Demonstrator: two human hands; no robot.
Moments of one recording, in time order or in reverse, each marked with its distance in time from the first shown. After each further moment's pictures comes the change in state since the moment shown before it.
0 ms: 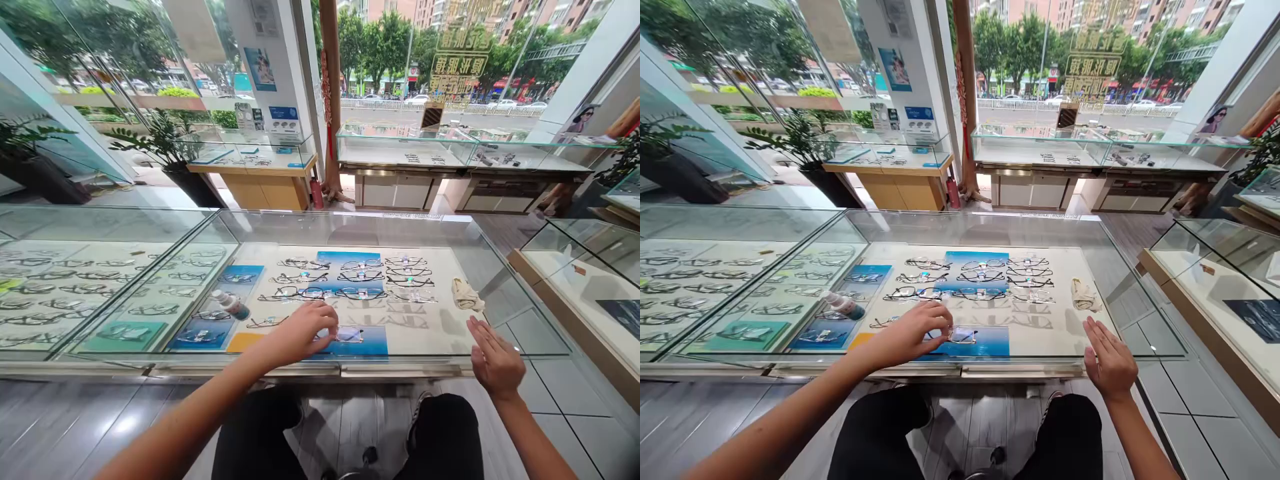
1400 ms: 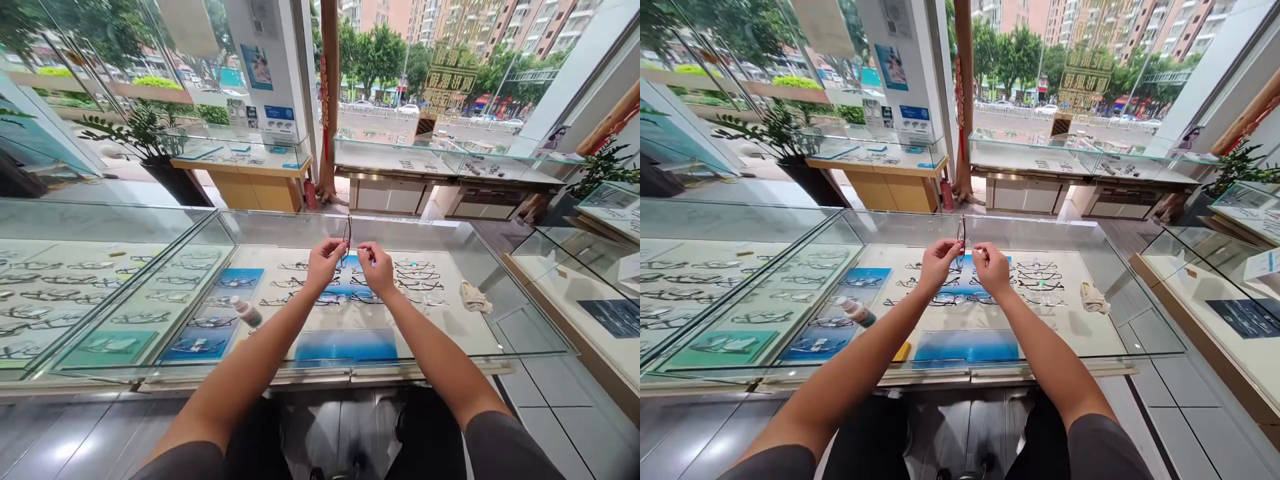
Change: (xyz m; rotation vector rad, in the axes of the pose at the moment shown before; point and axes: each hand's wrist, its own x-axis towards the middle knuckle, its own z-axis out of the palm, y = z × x) left_hand 0.116 -0.099 -0.009 -0.981 0.962 -0.095; right_hand 0.288 -0.231 0.126 1.069 -0.121 0.449
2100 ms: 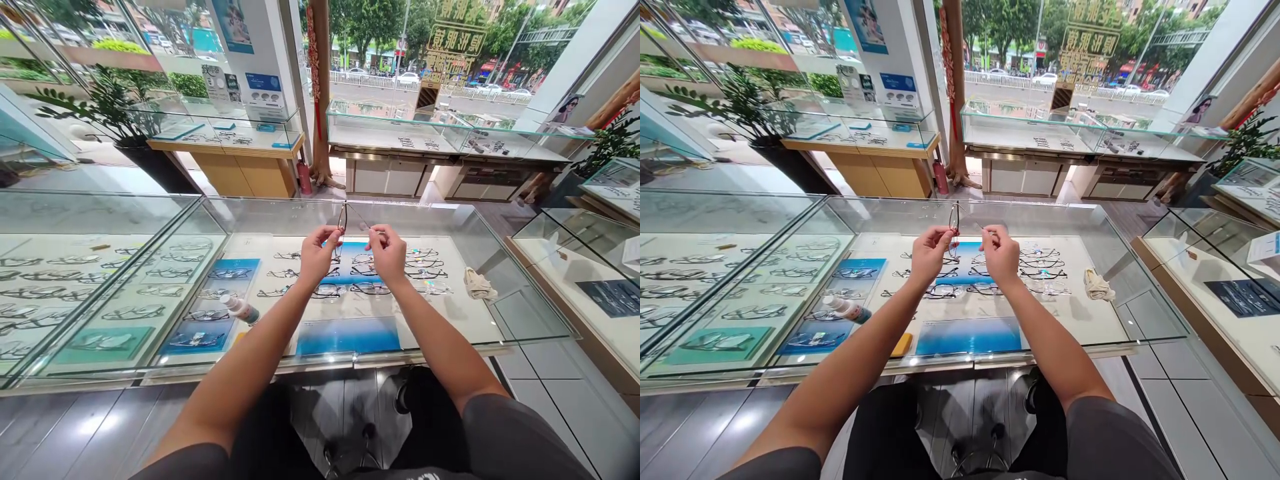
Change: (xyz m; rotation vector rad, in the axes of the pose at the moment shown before) left_hand -0.001 0.014 -0.004 0.030 0.010 -0.026; right_hand 0.006 -0.011 -0.014 0.049 0.135 0.121
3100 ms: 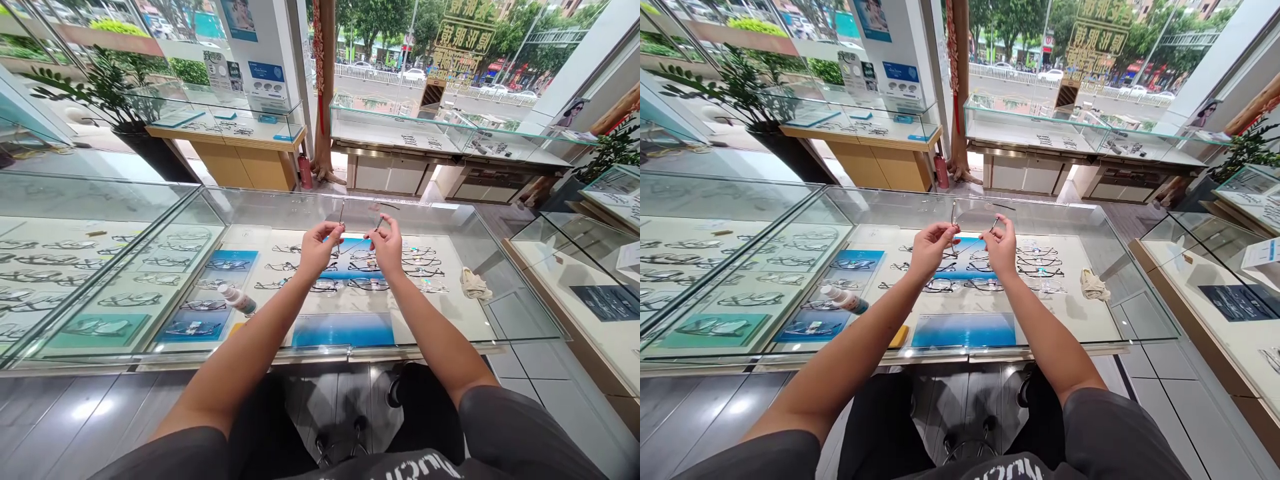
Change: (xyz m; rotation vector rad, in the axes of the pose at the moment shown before) left_hand 0.002 -0.009 0.004 -0.076 0.008 -0.084; right_hand 0.012 0.008 0.003 0.333 0.005 0.253
